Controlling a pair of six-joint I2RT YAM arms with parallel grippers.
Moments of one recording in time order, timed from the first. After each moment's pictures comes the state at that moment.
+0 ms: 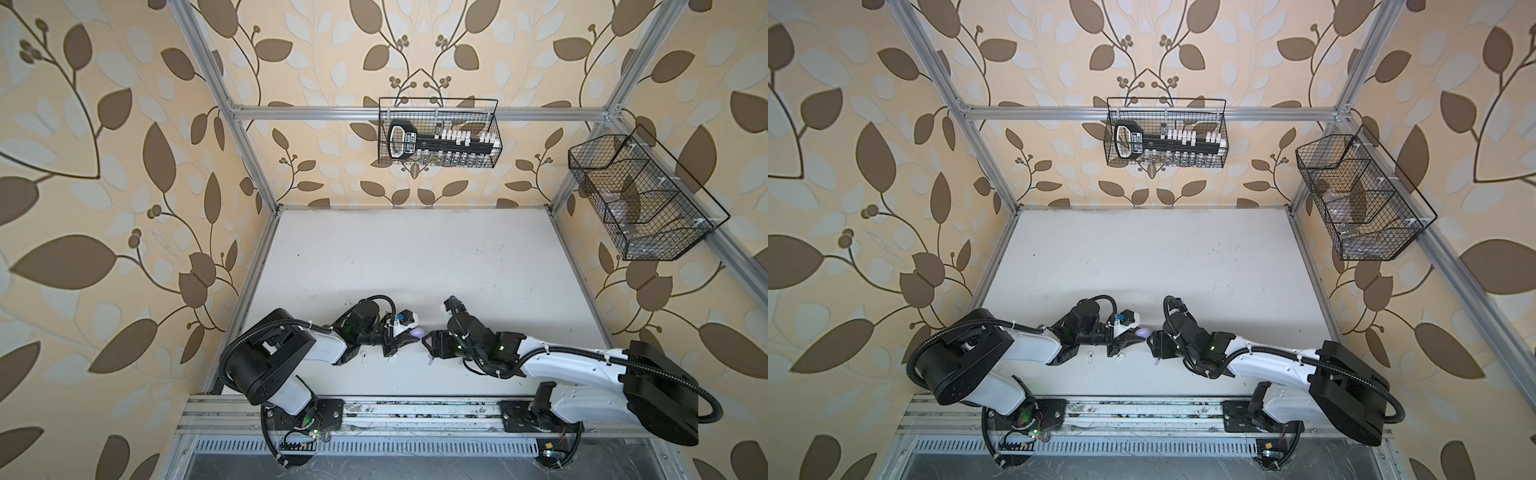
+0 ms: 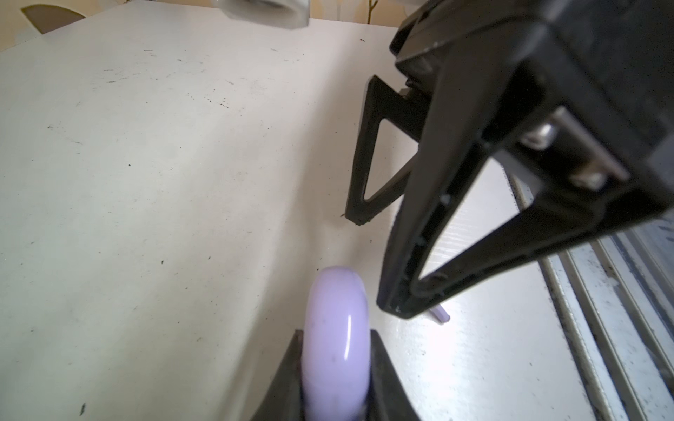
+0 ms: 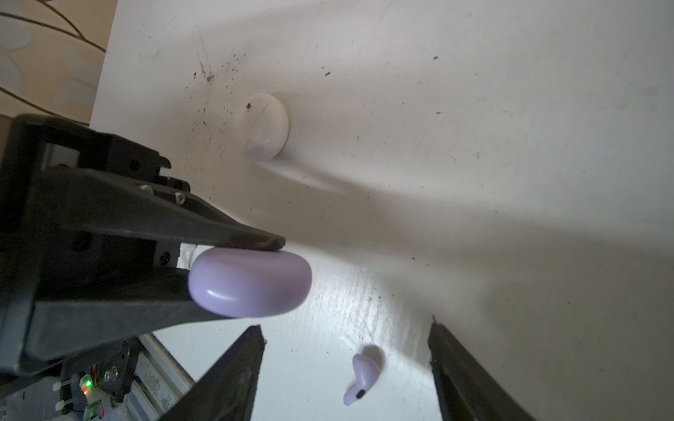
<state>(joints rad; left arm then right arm) -0.67 1.52 0.33 0.68 0.64 0.32 0.96 1.25 0.50 -0.06 0.09 0.82</state>
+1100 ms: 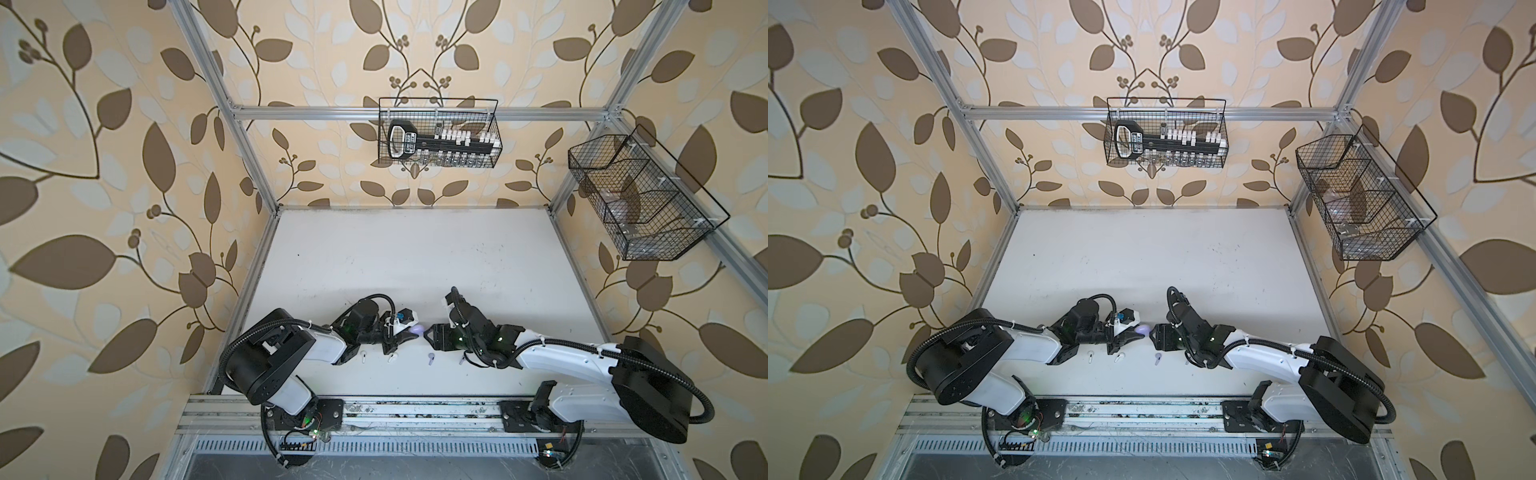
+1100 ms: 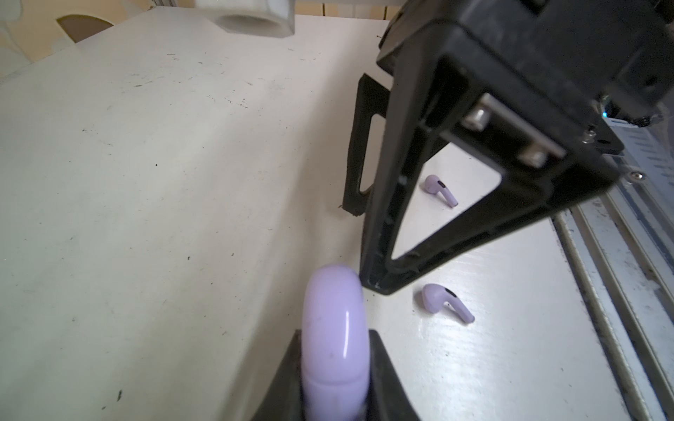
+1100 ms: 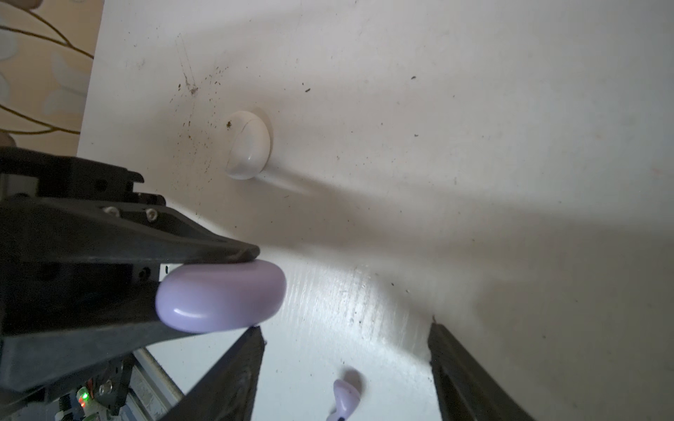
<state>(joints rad) -0.67 1.52 0.33 0.69 0.60 0.33 0.86 1.29 0.52 -0.06 0.01 0.76</state>
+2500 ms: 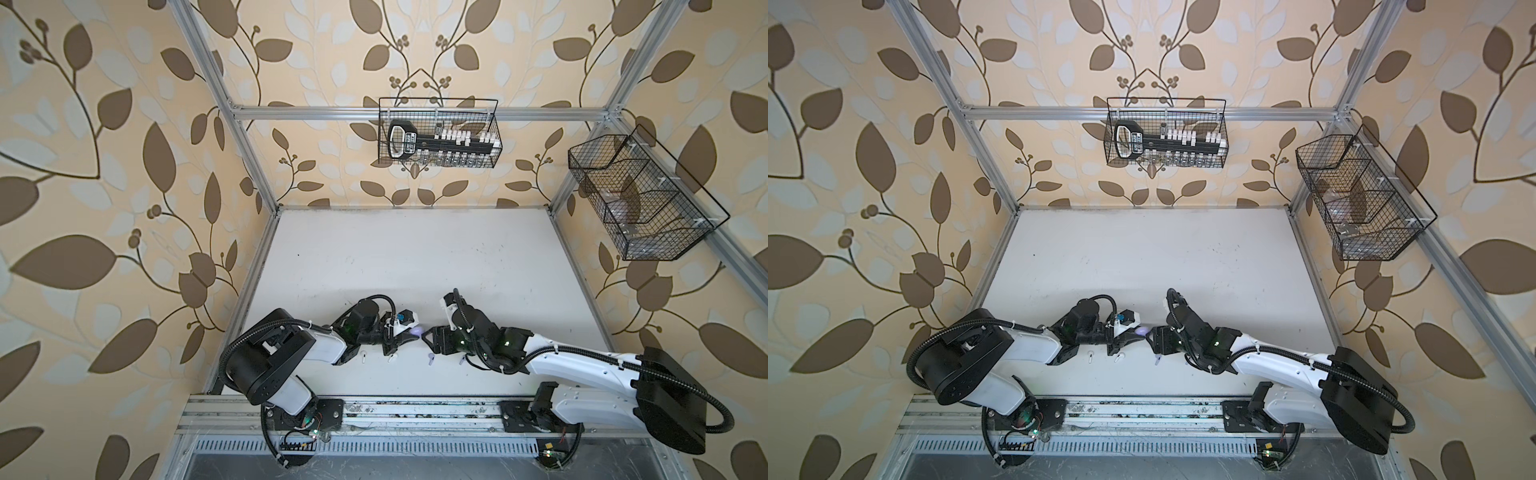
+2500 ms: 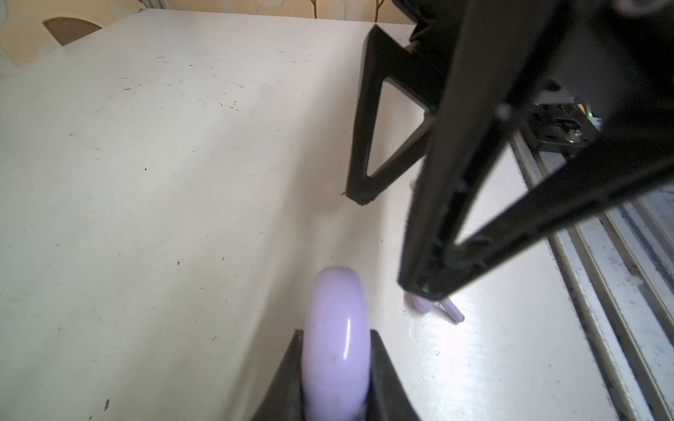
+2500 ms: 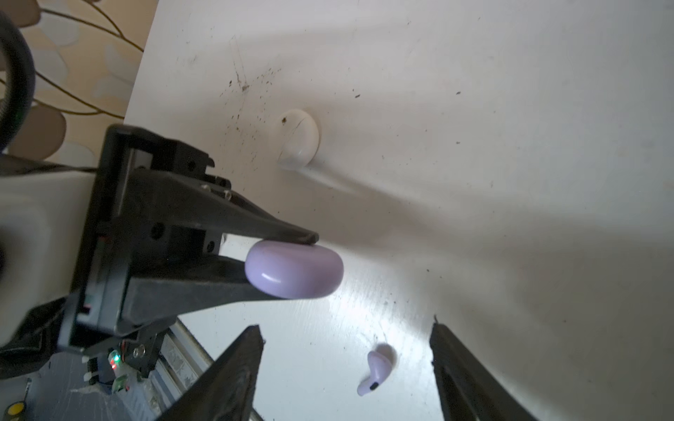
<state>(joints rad) -0.67 1.52 0.33 0.68 0.62 0.34 0.94 1.19 0.53 -0.12 0.03 0.74</state>
